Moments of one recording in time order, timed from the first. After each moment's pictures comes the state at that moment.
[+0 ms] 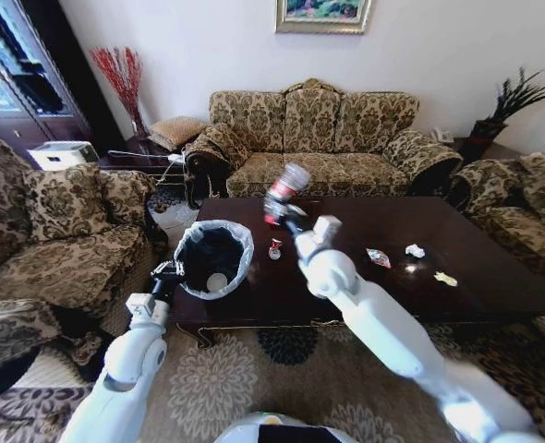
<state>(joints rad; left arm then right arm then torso) 1.44 -1.22 -0.67 -2.17 -0.31 0.21 -0.12 -0.32 1.15 -0.38 2.00 1.00 -0.23 0.48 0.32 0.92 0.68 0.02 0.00</state>
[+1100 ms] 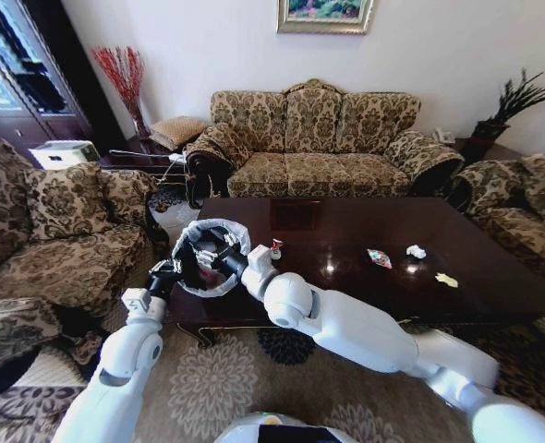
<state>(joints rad) 1.42 -1.20 -0.69 -2.16 -0.37 0.24 -0.13 -0.30 1.19 -0.60 1.99 0.84 -0.30 0.42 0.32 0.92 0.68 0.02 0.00</state>
